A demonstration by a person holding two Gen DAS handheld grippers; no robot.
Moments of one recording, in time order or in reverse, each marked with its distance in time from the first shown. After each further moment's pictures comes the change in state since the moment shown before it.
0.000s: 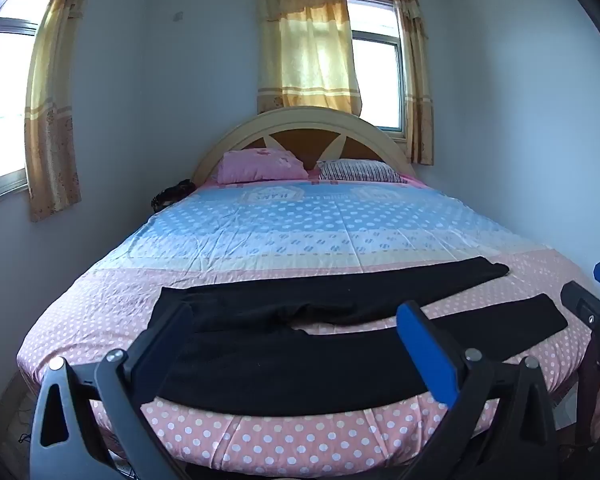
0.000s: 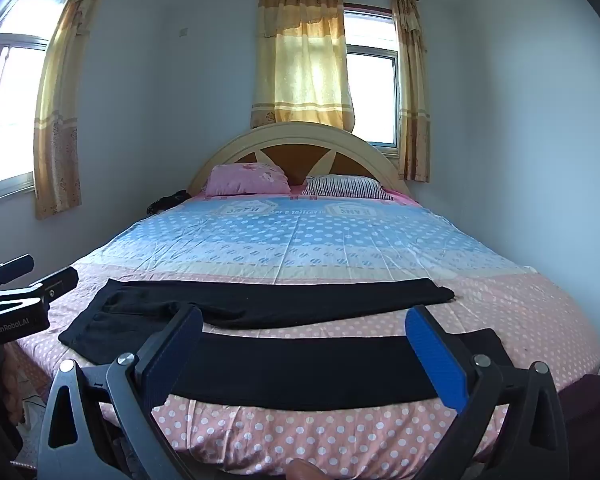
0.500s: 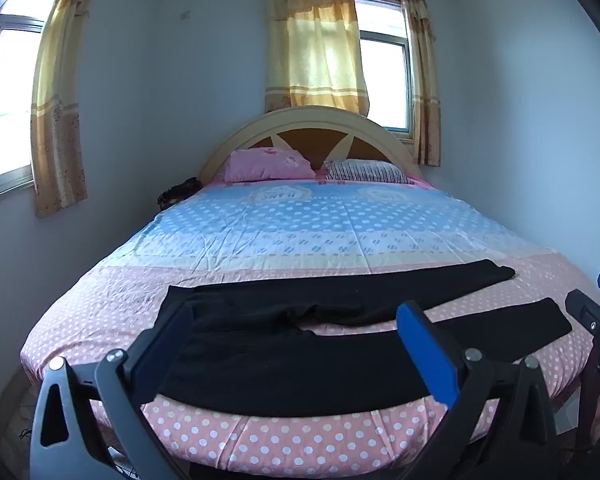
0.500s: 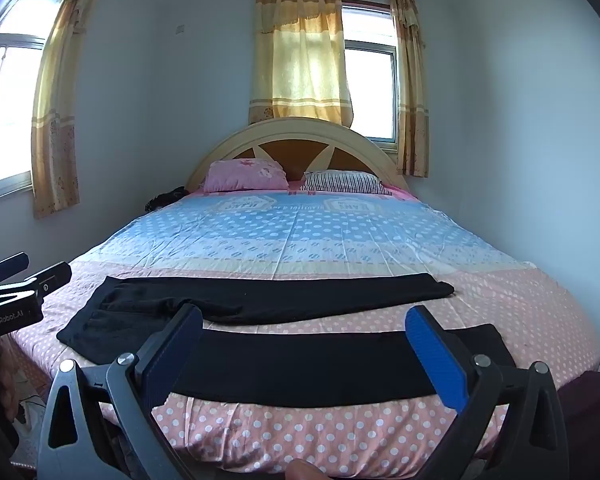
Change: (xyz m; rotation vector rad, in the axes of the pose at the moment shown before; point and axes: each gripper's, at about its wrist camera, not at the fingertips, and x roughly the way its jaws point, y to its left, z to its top) left arm -0.002 0.005 0.003 -0.015 -0.010 0.020; right arm 0.004 -0.003 -0.004 0.012 0.012 -0.004
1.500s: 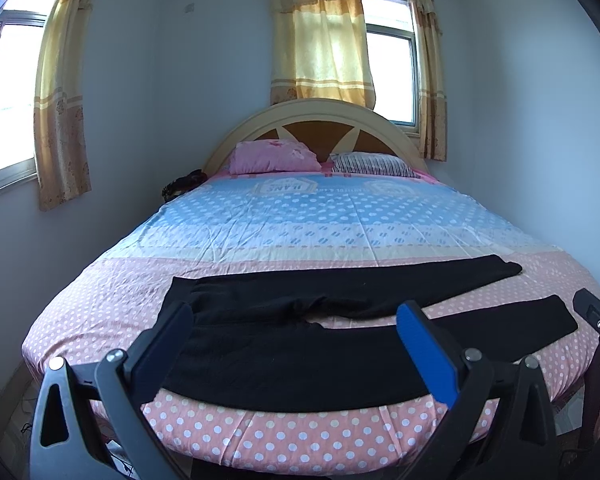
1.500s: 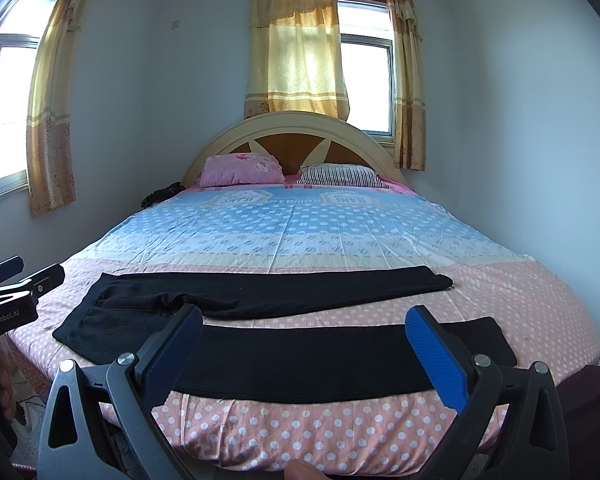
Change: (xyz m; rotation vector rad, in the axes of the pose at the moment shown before) left arm 0.008 0.009 -0.009 0.001 0.027 0.014; right arm 0.008 -0.002 -0.004 0.009 0.022 -0.011
